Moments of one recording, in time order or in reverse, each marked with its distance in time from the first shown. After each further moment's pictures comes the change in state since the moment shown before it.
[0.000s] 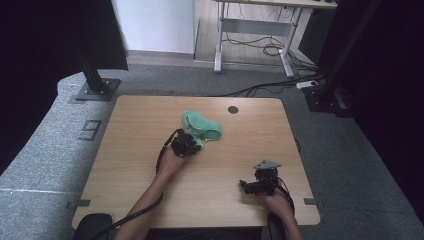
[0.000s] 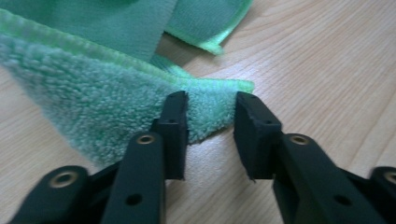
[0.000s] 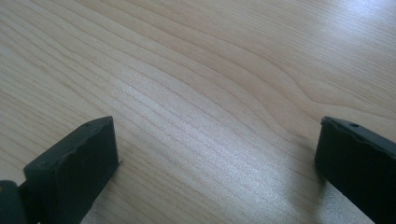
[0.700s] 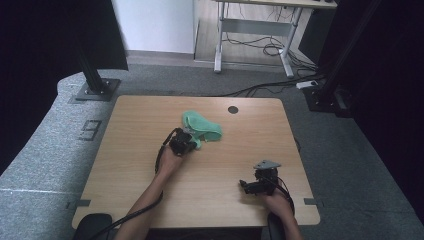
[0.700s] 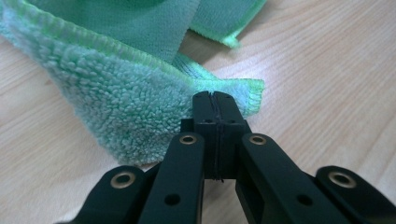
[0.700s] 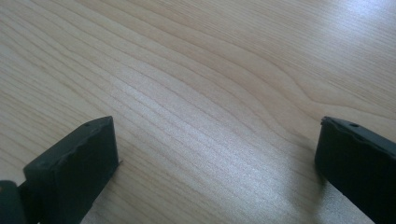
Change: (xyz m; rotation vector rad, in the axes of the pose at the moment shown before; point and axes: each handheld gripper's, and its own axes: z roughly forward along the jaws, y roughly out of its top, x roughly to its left) left arm 0.004 -0.002 -0.006 0.023 0.022 0.000; right arm 0.000 0.000 0.000 0.000 0.000 0.000
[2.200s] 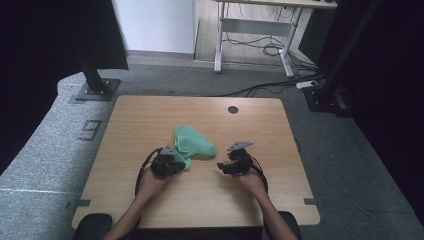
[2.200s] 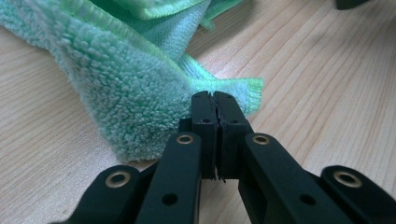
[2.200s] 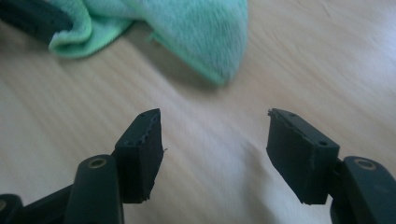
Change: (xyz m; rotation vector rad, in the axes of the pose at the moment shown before) left arm -0.017 -0.078 -0.058 -0.059 -0.149 -0.031; right arm 0.037 0.089 0.049 0.007 0.151 -0.115
